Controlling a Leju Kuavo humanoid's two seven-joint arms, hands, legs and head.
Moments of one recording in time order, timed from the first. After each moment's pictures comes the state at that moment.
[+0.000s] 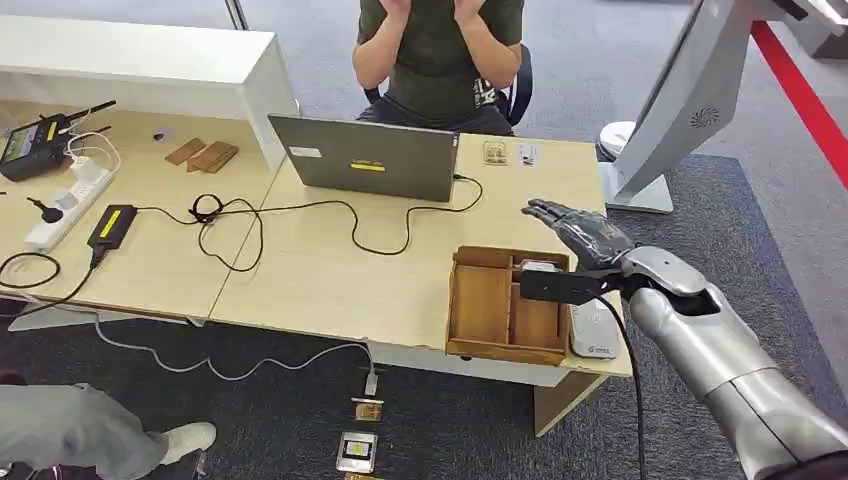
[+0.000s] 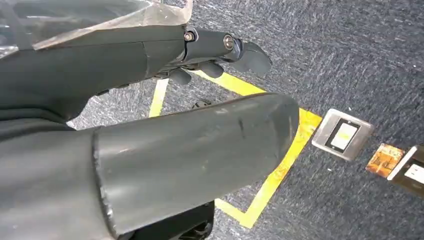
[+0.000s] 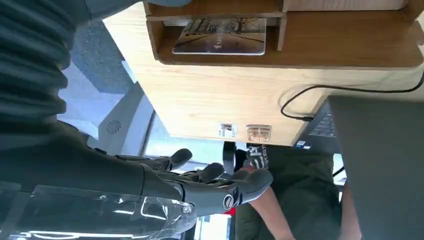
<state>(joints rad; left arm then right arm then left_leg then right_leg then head) -0.14 0.19 -0.94 -0.18 1.24 0.20 -0.16 -0.90 -0.34 0.85 -0.78 0.74 0.08 -0.40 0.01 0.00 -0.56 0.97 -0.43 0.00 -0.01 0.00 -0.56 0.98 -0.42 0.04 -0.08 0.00</state>
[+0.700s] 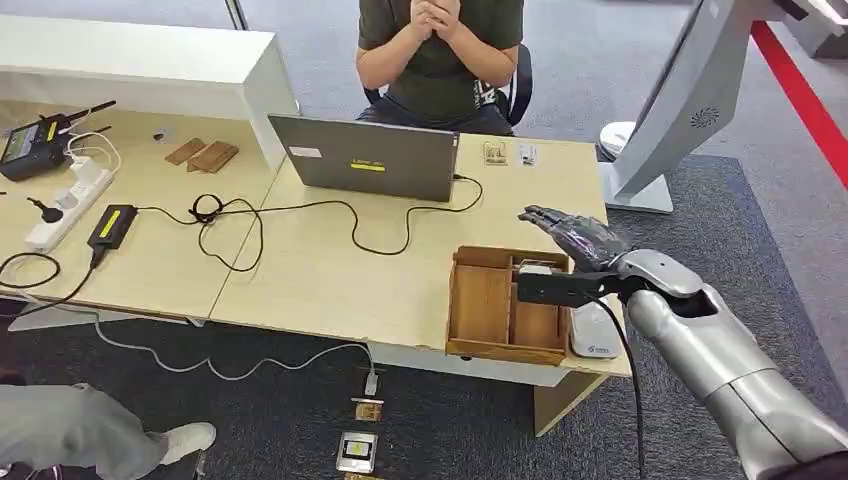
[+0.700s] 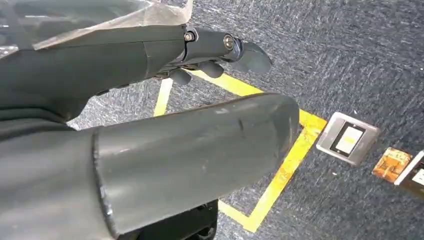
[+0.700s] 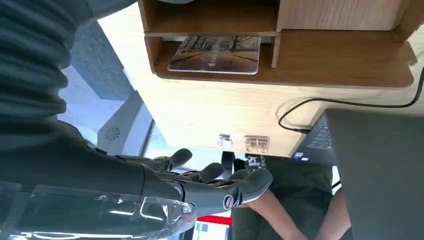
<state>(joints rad) -0.14 0.19 -0.95 -0.18 1.24 0.22 -0.15 -0.90 -0.34 0.89 -0.79 0.72 0.11 -0.37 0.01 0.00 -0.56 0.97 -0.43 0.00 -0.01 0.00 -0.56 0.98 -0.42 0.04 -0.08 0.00</state>
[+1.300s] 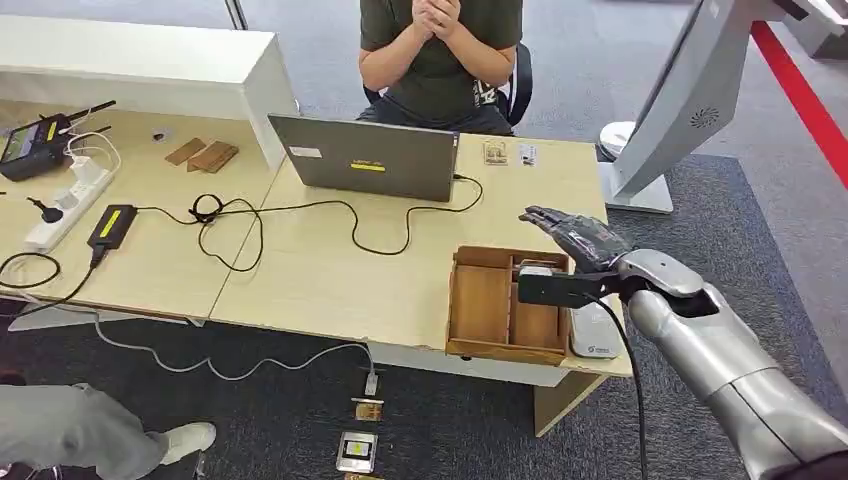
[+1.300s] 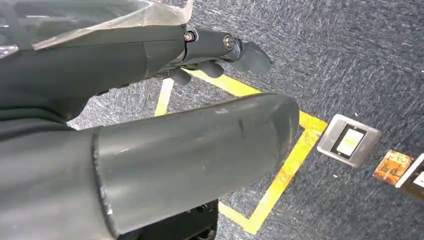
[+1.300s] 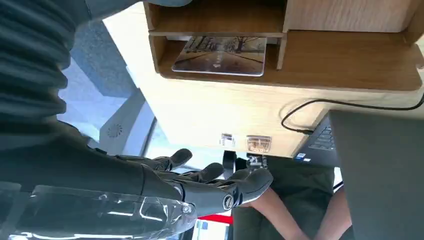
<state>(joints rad) -0.14 0.19 -0.95 -0.18 1.24 0.22 -0.15 -0.91 -0.35 0.90 -0.79 0.72 0.11 -0.37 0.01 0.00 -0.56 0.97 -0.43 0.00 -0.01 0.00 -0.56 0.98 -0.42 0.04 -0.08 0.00</state>
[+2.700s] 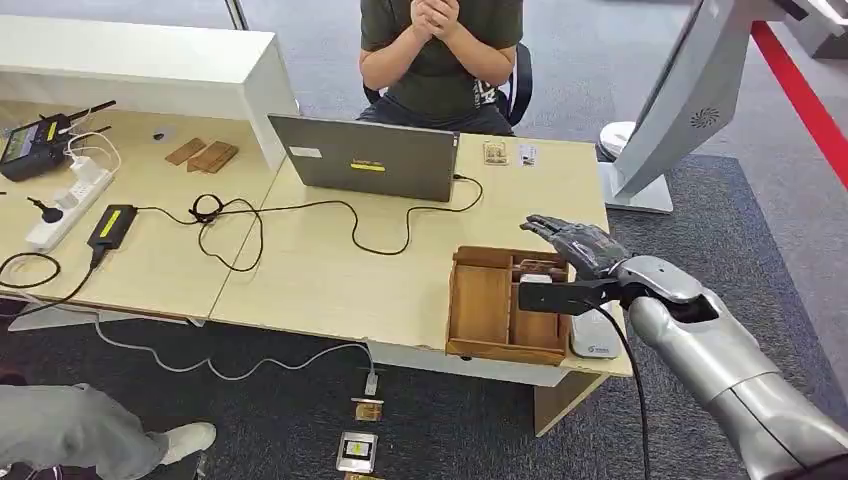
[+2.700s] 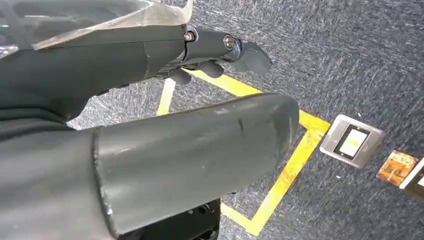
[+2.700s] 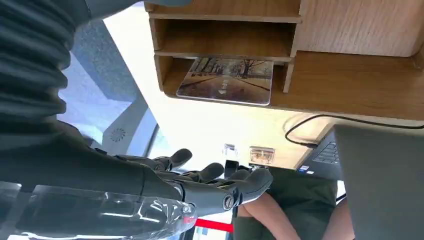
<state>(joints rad) -0.14 0.19 -0.95 -0.18 1.24 0.23 -0.14 -0.90 -0.36 0.92 -0.79 0.72 0.11 -0.36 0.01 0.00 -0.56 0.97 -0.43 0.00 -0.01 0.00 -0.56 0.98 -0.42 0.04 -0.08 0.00</state>
